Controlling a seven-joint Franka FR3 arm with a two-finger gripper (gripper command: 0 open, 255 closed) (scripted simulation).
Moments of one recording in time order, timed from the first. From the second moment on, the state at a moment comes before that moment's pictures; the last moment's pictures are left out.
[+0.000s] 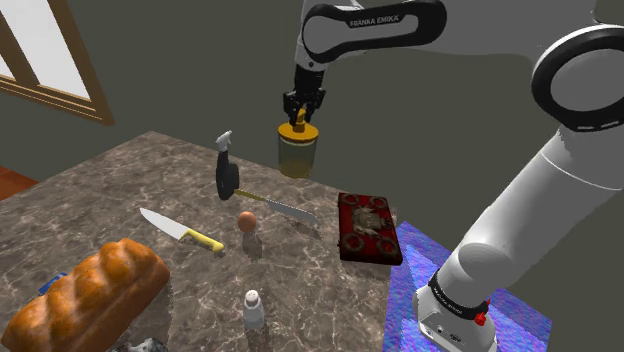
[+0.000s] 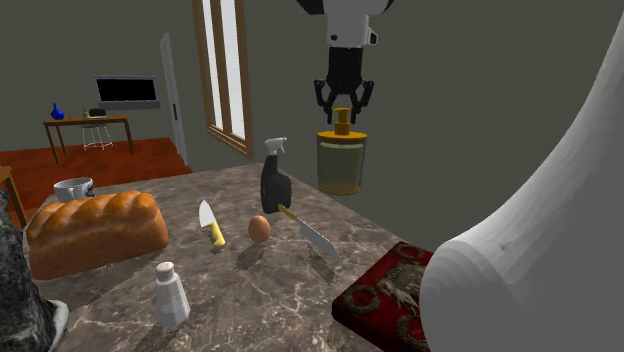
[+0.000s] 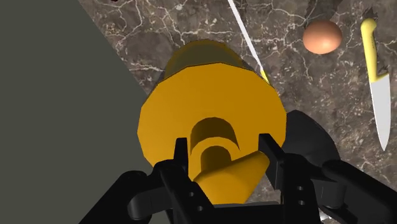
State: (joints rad) arm -0.02 -0.07 0.16 -1.89 0.00 1.96 0.14
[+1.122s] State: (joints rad) arm -0.05 -0.72 0.04 -2.34 0.04 1.76 -0.01
